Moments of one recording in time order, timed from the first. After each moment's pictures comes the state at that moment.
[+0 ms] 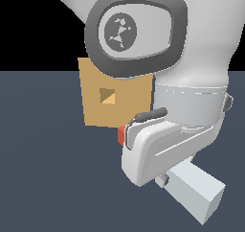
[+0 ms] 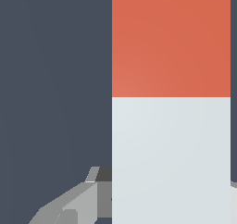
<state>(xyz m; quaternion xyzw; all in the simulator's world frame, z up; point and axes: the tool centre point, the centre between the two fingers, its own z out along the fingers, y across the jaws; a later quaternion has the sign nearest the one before) 0.092 -0.124 0.022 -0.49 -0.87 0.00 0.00</state>
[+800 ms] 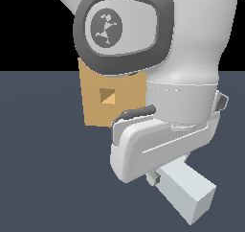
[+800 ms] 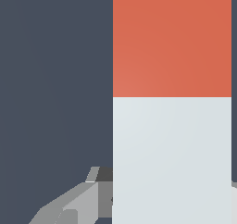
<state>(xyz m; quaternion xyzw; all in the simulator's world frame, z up) 0.078 -0.125 0.024 -0.51 -0.86 0.00 0.00</state>
